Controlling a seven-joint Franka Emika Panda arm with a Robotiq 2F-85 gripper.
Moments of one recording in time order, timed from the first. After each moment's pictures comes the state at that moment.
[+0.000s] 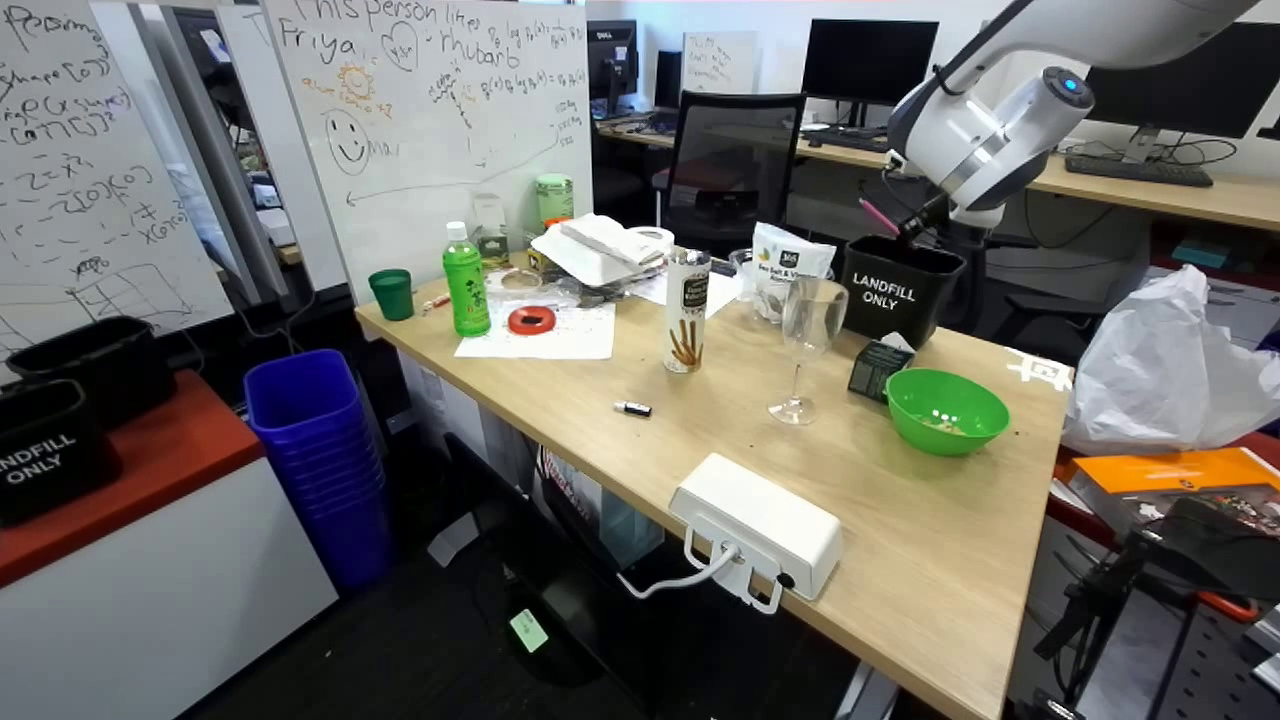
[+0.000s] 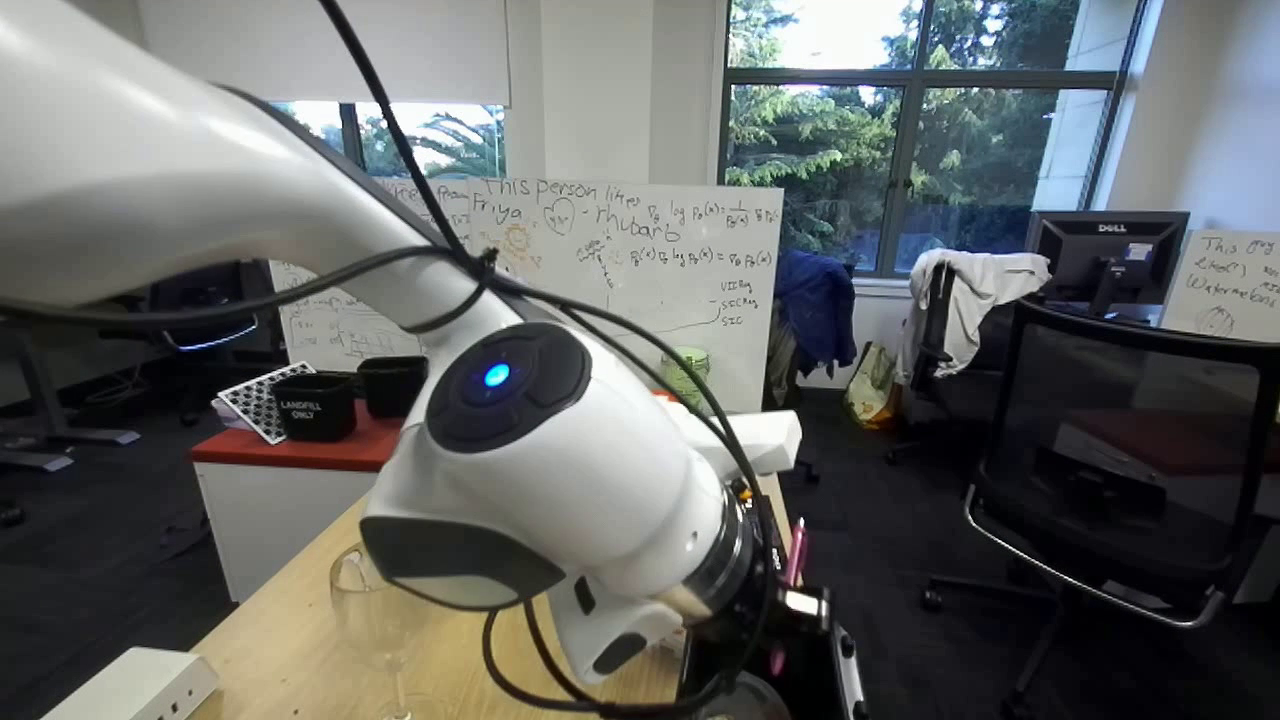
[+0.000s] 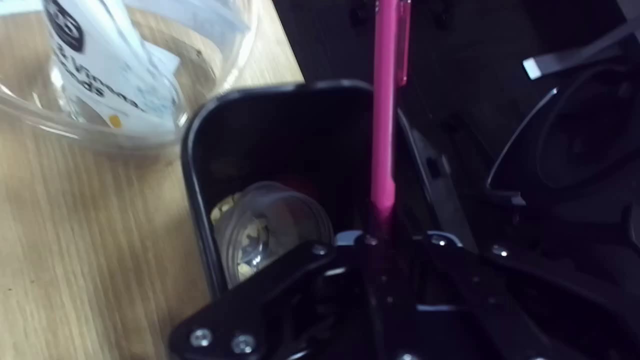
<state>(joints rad) -0.23 0.75 -0.27 -1.73 1.14 3.13 1.71</state>
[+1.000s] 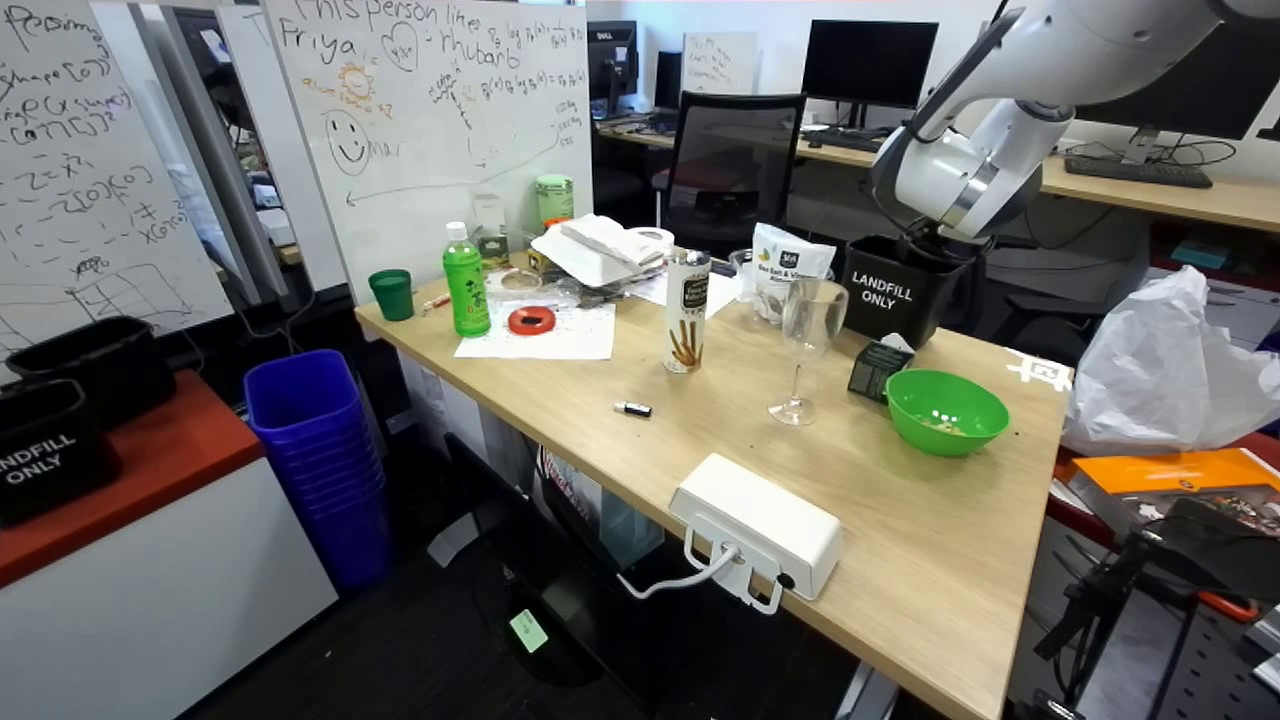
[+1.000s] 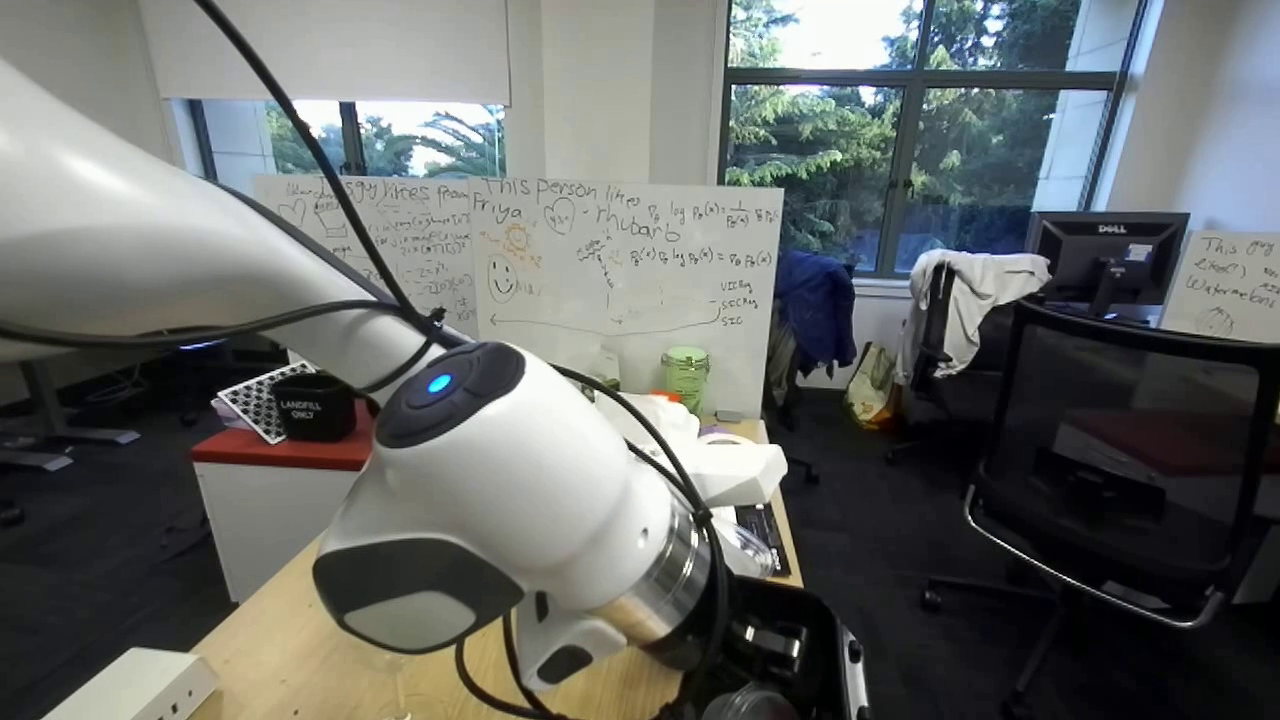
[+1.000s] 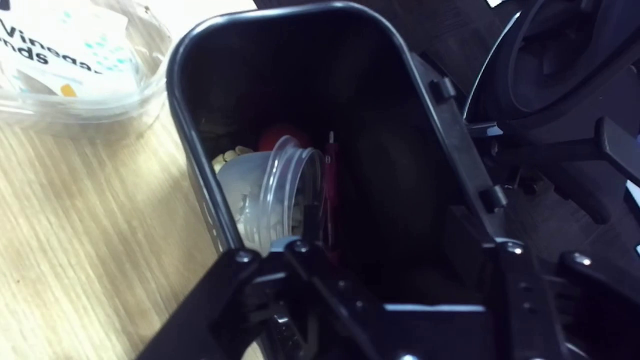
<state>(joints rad) 0.02 0.81 -0.53 -1.81 1.10 3.12 2.03</state>
